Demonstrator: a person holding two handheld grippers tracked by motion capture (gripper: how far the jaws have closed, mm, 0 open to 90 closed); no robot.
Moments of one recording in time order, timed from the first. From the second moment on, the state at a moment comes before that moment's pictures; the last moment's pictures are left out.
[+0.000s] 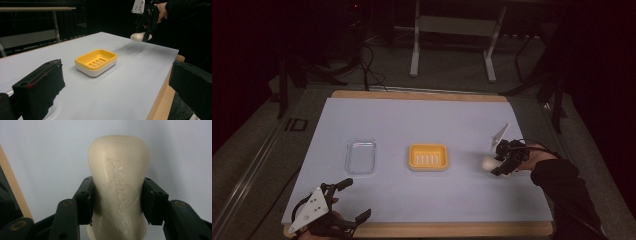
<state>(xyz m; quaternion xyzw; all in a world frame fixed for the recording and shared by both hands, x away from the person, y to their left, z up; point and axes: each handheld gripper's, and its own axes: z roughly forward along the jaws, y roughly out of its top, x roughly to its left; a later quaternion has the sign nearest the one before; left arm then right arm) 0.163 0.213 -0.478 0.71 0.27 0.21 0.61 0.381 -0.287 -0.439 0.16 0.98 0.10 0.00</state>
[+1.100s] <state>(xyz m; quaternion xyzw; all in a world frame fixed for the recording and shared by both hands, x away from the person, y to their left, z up) 0.164 0.212 -0.479 0.72 0.27 0.21 0.61 0.387 -0.233 -0.393 0.07 0.99 0.11 0.03</state>
